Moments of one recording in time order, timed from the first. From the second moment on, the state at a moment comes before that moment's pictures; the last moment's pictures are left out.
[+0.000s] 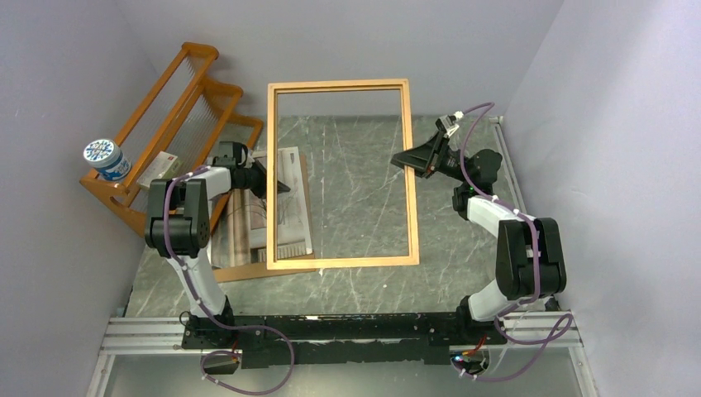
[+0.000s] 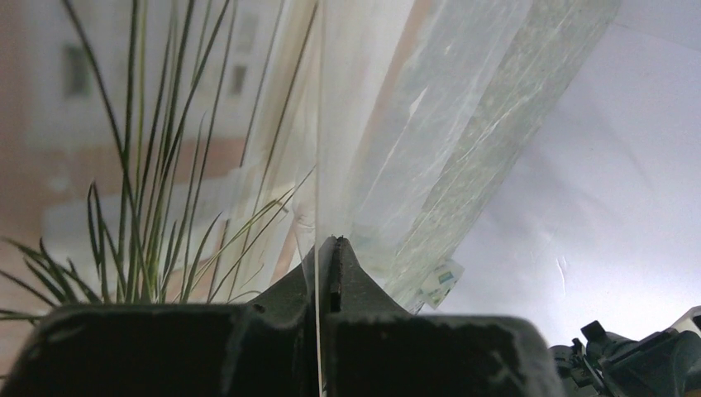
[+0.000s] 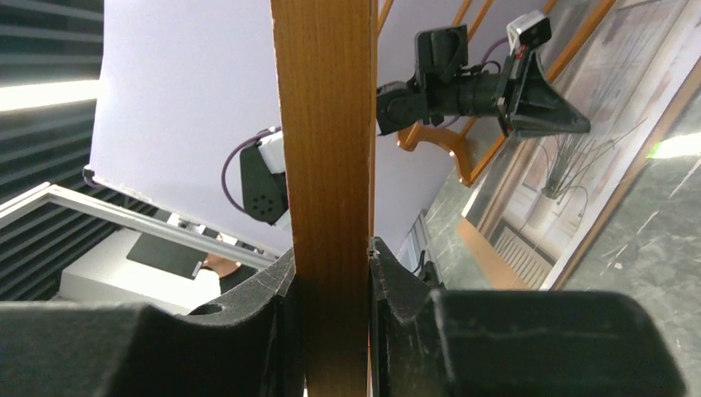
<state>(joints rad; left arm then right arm) 0.00 1.89 1.11 -0.19 0.63 -0.89 0.05 1.54 0.79 1.16 -1.11 1.57</state>
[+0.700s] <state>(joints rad) 0.00 1.87 1.39 -0.46 0.77 -0.35 -0.20 1.51 0.89 0.57 -1.10 1.06</state>
